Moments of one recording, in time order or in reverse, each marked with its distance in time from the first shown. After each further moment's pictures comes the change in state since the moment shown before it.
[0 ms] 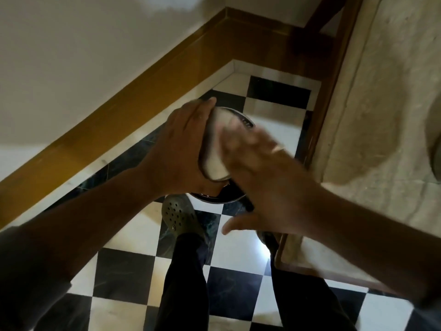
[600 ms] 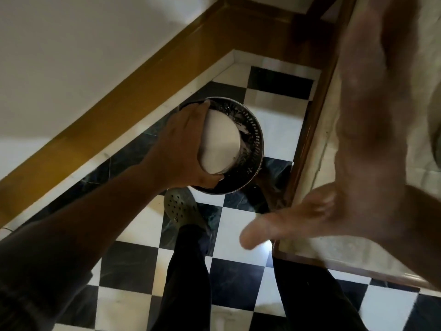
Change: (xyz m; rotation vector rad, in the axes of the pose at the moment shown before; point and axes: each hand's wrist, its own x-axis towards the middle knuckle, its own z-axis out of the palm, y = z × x) left_hand -0.003 0.009 0.009 -0.063 -0.115 -0.146; right_hand -0.005 0.008 -0.072 0.340 0.371 0.100
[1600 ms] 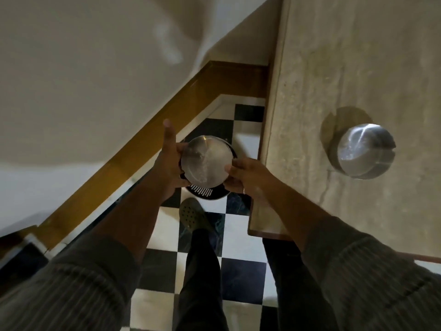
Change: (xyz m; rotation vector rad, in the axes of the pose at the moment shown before) left_hand -0.008 0.113 -0.126 -1.130 -0.046 -0.932; right_hand -0.006 -0.001 0.003 1.275 -0.205 1.369
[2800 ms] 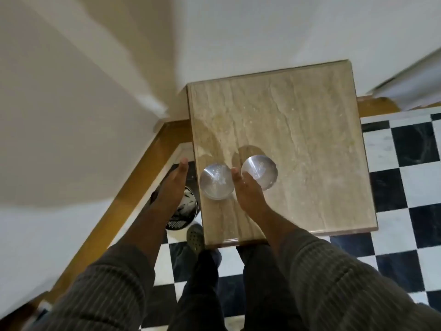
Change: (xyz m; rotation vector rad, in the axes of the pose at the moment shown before) left_hand -0.144 0.093 0.176 0.449 0.019 0.348; right_hand -0.148 -0.042 -0.127 -0.112 0.498 -0.326
